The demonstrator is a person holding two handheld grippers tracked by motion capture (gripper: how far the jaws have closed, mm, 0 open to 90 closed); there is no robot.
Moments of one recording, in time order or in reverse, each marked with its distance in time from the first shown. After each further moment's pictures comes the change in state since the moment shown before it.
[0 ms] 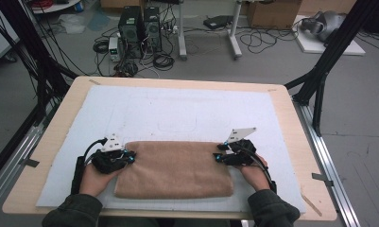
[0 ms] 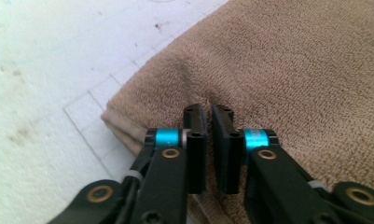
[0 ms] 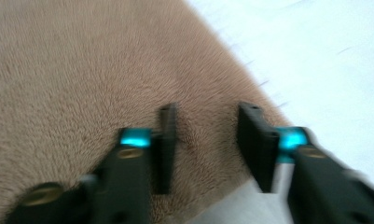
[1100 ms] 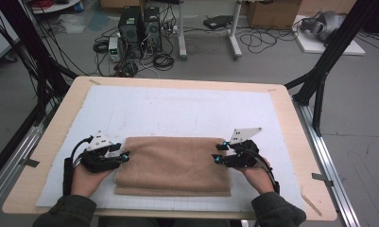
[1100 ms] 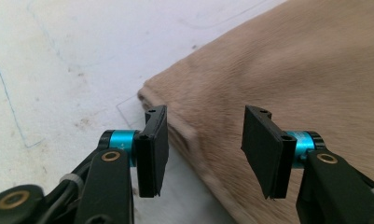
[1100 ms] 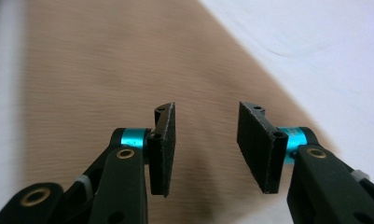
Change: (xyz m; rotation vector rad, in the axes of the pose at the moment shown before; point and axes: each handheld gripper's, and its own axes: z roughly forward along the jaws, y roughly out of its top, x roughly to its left) left arm 0.006 -0.007 -0.036 -0.116 0.056 -0.076; right arm 0.023 0.014 -0.029 -0.094 0.069 -0.047
